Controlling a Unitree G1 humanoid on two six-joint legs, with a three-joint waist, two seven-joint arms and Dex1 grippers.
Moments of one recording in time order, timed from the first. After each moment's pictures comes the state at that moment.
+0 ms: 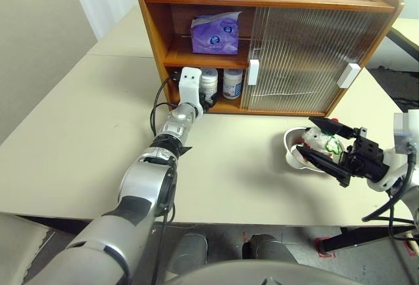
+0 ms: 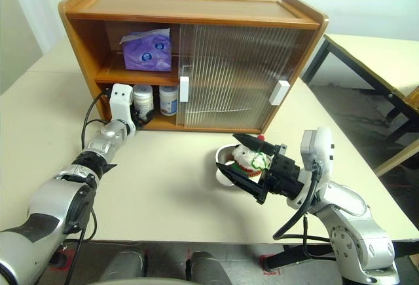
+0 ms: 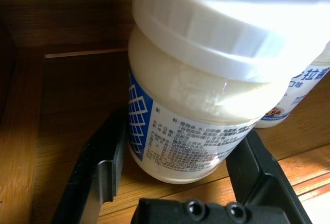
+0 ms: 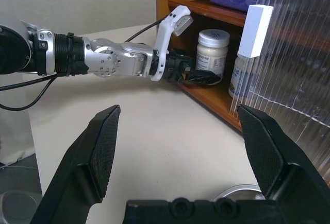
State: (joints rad) left arm -0.91 0.13 0.04 1.19 -0.03 -0.08 -0.23; right arm 0.15 -0.64 -0.29 -0.45 0.74 0.31 0.96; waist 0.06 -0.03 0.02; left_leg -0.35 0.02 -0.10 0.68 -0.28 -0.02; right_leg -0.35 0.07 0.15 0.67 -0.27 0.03
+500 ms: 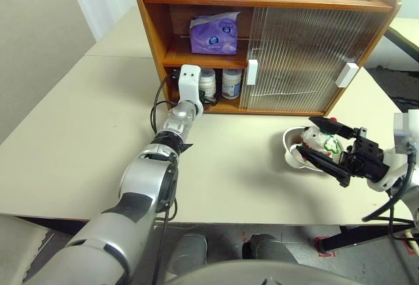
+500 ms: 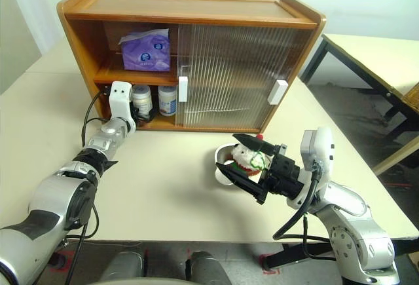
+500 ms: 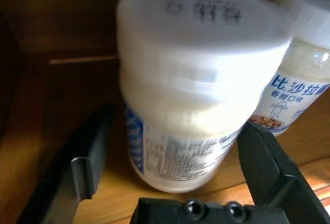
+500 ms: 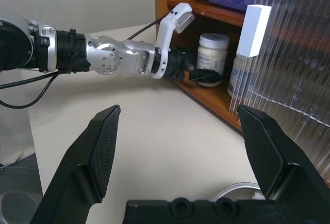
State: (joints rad) left arm -0.94 0.13 0.06 1.22 -0.03 -0.08 -0.20; right arm 0.15 -0.64 -0.29 -0.45 0.74 0.31 0.96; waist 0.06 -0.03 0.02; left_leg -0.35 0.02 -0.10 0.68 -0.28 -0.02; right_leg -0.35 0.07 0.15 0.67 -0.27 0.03
